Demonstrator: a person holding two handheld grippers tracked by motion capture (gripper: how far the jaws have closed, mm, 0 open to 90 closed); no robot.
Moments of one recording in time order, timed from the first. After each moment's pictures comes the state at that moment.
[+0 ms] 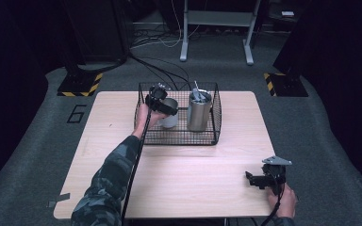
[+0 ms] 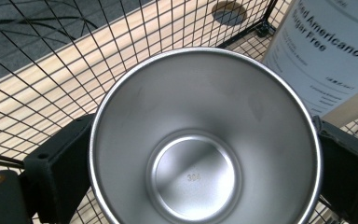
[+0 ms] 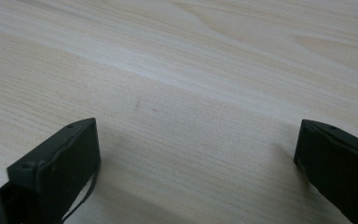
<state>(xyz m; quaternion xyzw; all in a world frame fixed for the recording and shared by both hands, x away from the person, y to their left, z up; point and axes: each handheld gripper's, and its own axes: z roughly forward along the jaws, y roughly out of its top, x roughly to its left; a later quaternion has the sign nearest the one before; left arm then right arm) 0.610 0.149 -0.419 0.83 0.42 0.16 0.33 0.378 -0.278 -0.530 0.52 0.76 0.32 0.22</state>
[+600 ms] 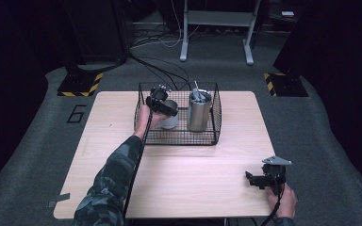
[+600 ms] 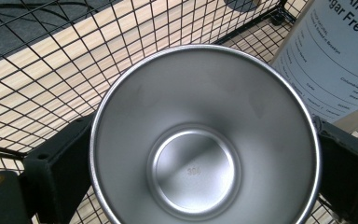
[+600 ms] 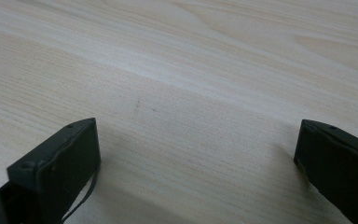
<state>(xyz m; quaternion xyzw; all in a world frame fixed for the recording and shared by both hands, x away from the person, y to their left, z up) 0.616 0.147 -0.428 0.83 0.43 0.16 0.30 0.378 -0.278 -0.530 0.52 0.76 0.32 0.22</state>
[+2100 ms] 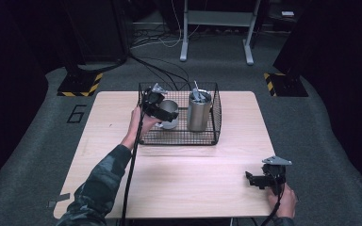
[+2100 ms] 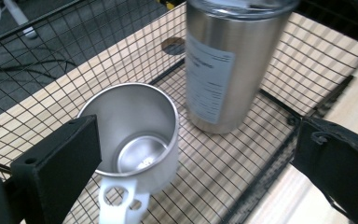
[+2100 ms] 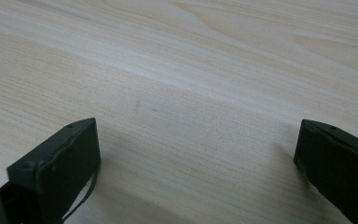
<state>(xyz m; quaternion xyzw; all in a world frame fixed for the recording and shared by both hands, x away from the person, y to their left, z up) 0.537 0.158 -0.369 0.84 0.34 0.17 0.39 0.378 -0.278 -0.530 0.52 0.76 0.32 0.22</state>
